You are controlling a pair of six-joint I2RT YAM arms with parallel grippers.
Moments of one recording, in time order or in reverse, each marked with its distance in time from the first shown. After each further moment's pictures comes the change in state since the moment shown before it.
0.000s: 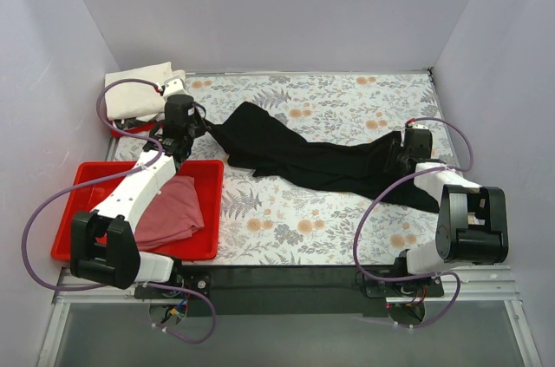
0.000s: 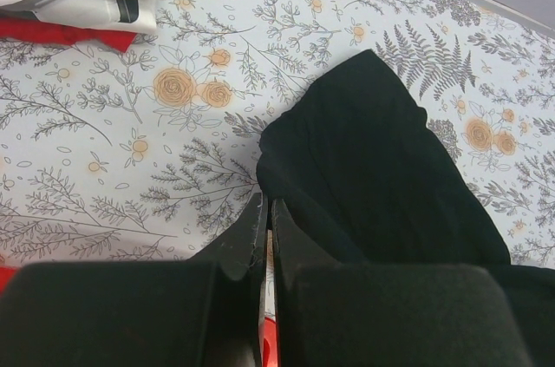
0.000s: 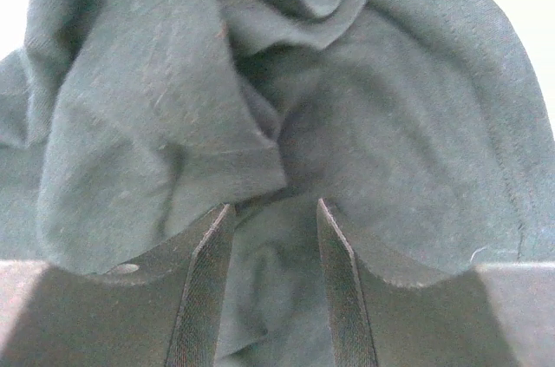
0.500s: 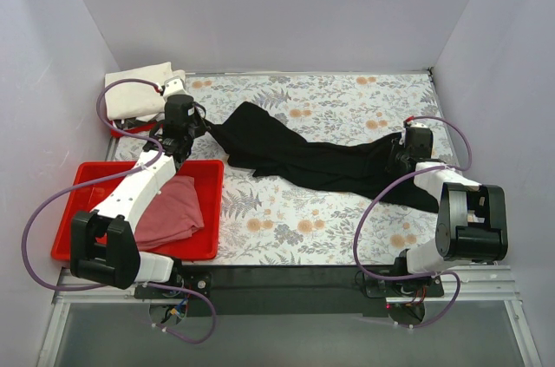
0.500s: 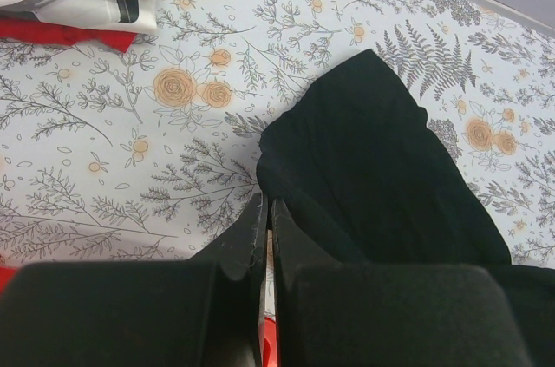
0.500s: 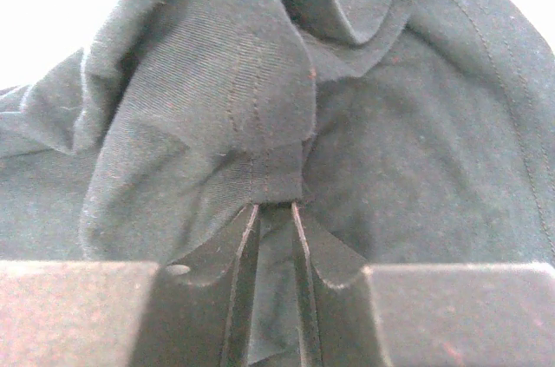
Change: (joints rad) left arm 0.000 0.000 0.000 0.000 0.000 0.002; right arm -0.018 0.022 0.005 0.047 -0.067 0.000
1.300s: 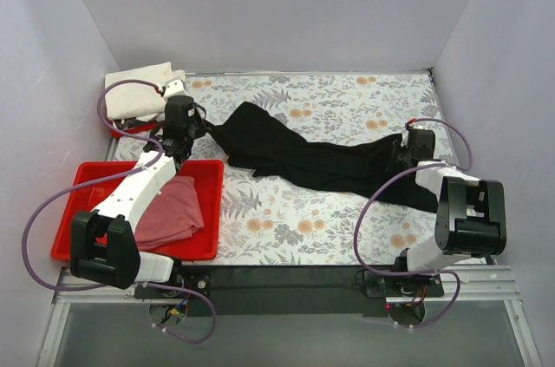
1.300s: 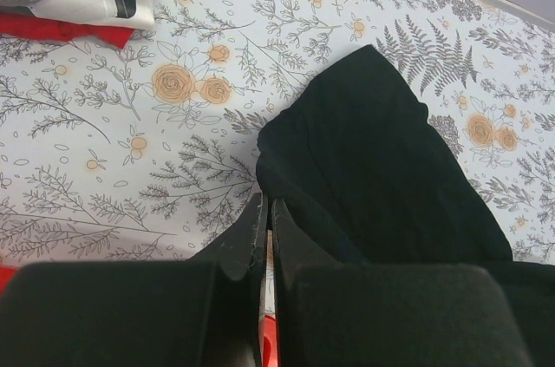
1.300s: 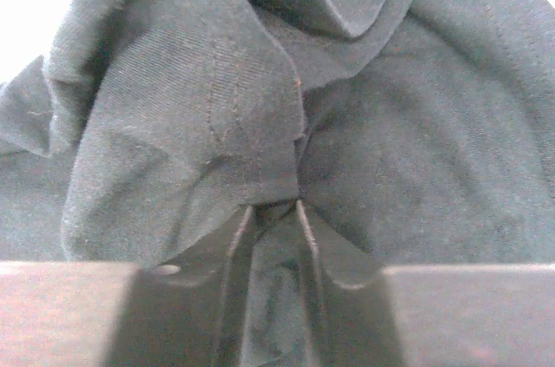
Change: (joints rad) left arm 0.000 0.000 -0.009 0.004 0.006 0.000; right arm -0.031 0.034 0.000 0.010 -0.053 0.003
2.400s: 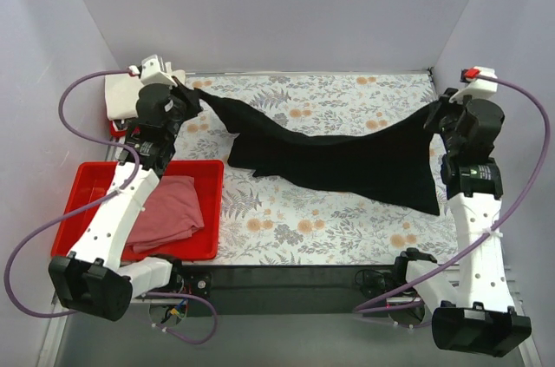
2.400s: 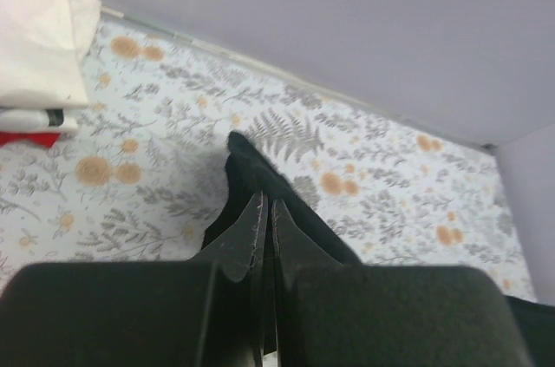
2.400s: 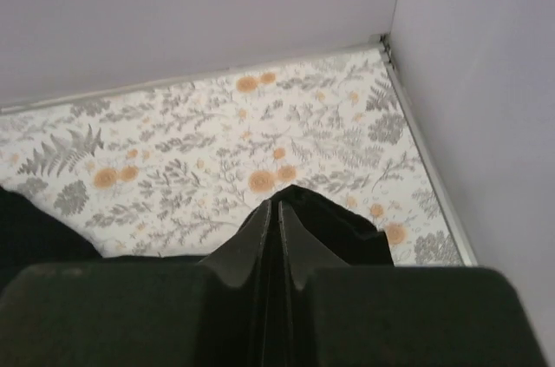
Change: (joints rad) left arm 0.000 -0.179 0.120 -0.021 0.112 -0.052; right arm -0.014 -0.592 0.352 -0.275 0.031 -0.090
